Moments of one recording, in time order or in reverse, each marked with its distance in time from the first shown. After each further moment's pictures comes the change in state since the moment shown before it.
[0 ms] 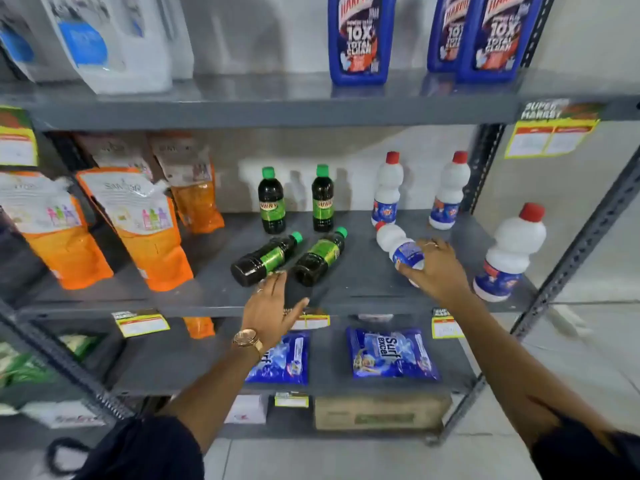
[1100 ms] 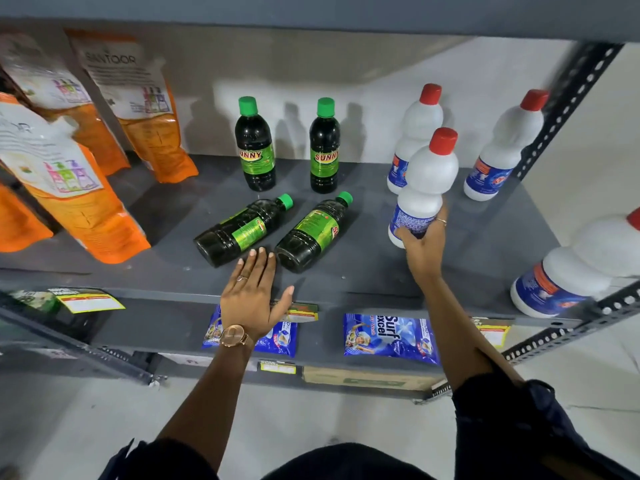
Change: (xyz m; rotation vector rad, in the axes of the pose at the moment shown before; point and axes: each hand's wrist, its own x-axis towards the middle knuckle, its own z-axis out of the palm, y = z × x) left_hand 0.033 -0.013 0.067 0.091 0.045 -0.116; right_hand 0.097 0.021 0.115 0.873 0.241 0.143
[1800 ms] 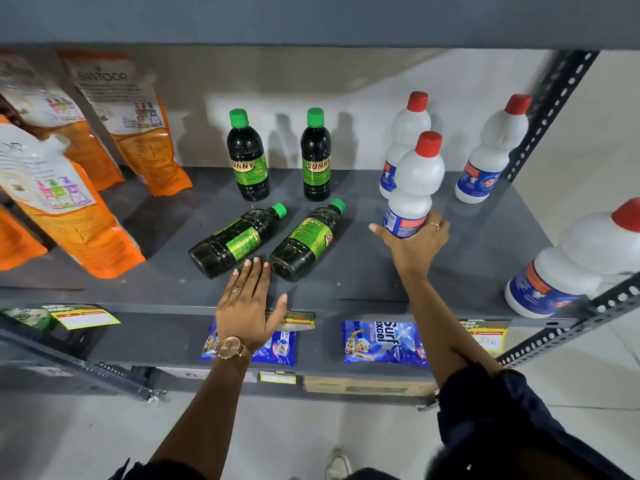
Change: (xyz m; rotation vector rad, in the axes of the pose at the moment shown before) left_hand 0.001 0.004 -0.005 -0.007 -0.068 -0.020; right_hand 0.003 0.001 0.013 -0.204 0.192 0.077
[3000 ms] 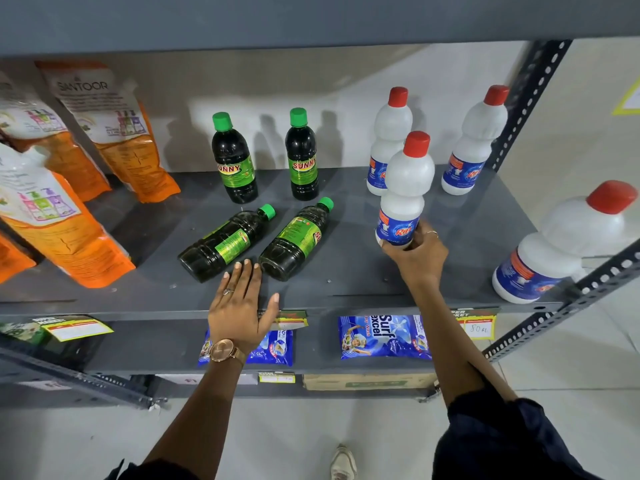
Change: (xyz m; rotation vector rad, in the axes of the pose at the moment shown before) left_hand -0.002 0.000 0.000 0.009 0.007 0.006; right_hand -0.016 0.007 -0.041 0.009 -0.158 -0.007
